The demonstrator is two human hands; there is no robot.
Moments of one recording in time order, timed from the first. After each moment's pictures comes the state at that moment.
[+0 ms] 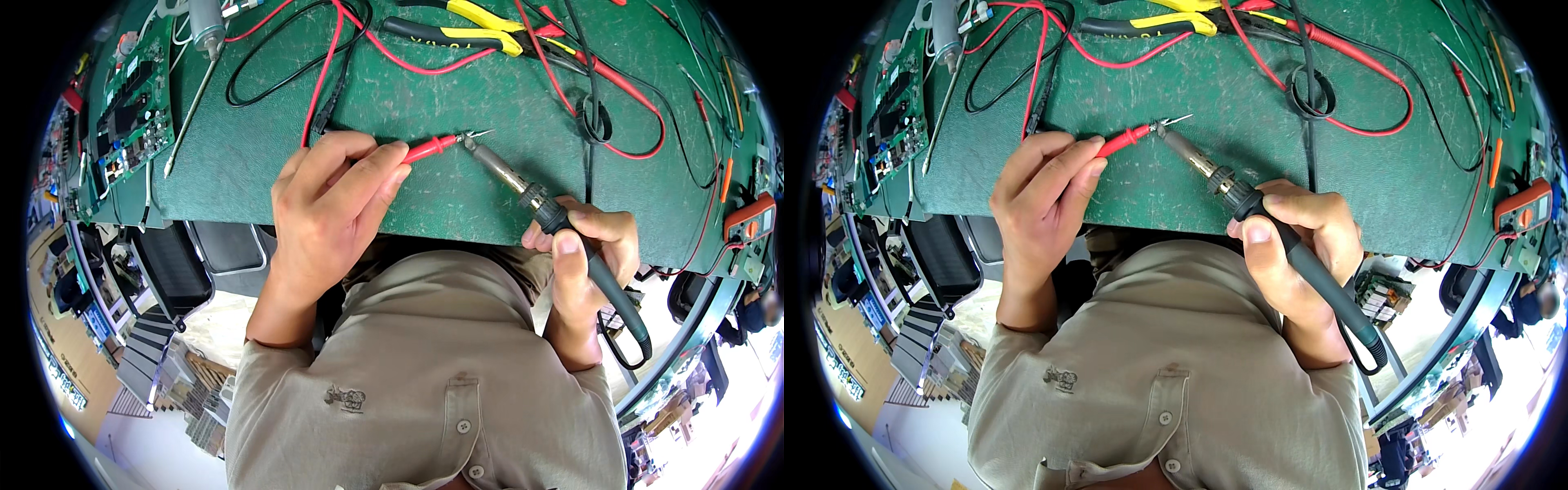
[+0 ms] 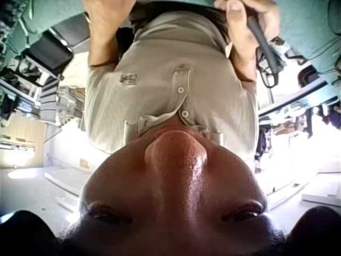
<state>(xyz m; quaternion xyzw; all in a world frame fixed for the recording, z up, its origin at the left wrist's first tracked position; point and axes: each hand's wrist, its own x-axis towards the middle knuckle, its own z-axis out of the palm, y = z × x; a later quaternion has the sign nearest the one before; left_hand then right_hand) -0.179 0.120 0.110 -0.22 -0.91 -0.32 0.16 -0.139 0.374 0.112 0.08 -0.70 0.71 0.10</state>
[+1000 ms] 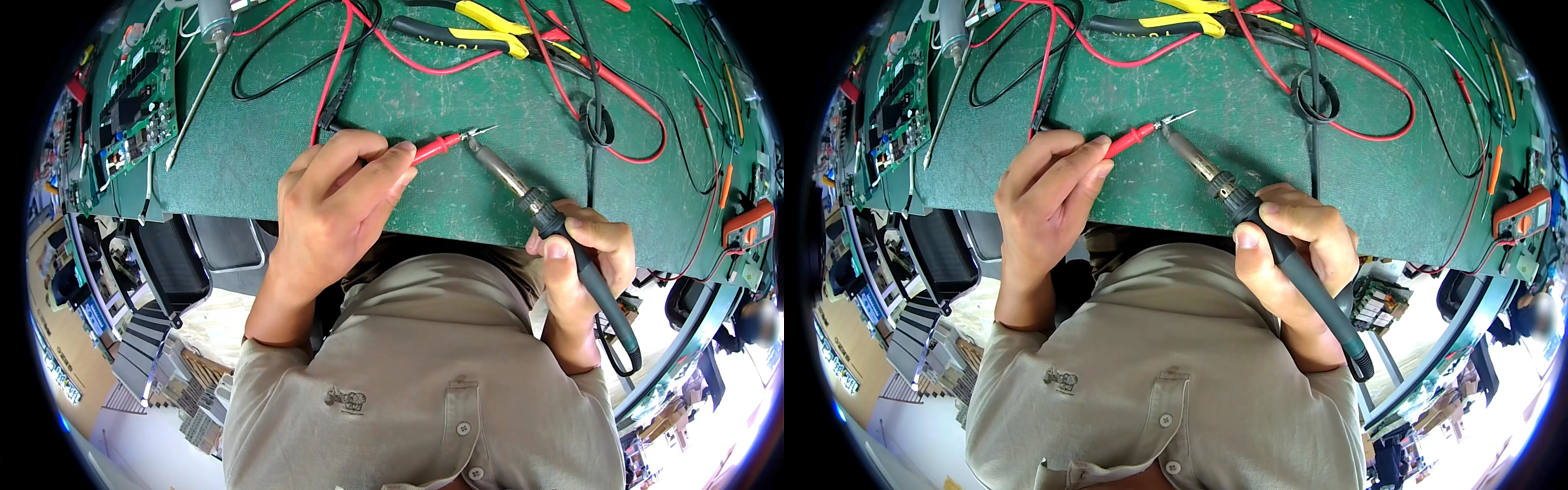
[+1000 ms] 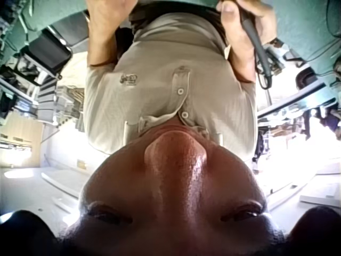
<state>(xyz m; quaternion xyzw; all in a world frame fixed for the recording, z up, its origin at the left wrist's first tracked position) -0.178 0.120 0.116 -0.23 -0.90 -0.34 0.13 -0.133 0.386 0.102 0.09 -0.73 0.66 0.11</state>
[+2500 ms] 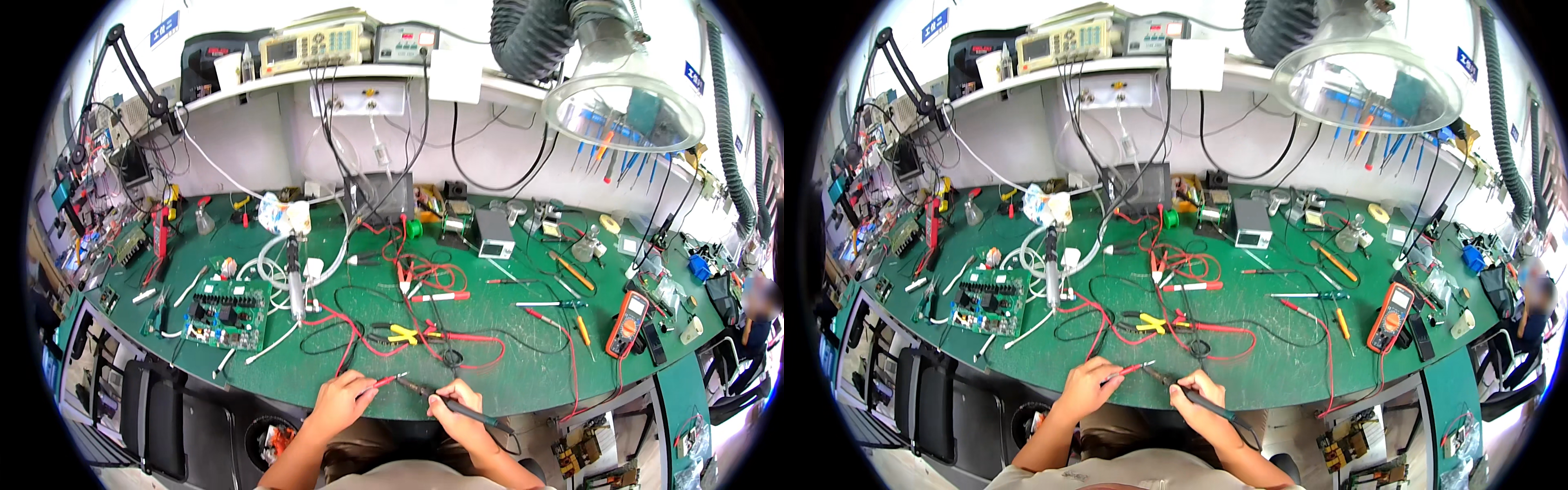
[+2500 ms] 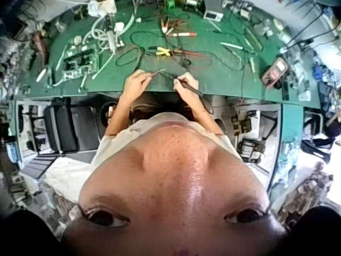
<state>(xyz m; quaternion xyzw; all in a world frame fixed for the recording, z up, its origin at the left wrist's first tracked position) -0.162 0.119 0.134 -0.23 -0.89 -0.35 0.16 -0.134 0.375 0.121 0.07 -0.74 0.67 0.09</state>
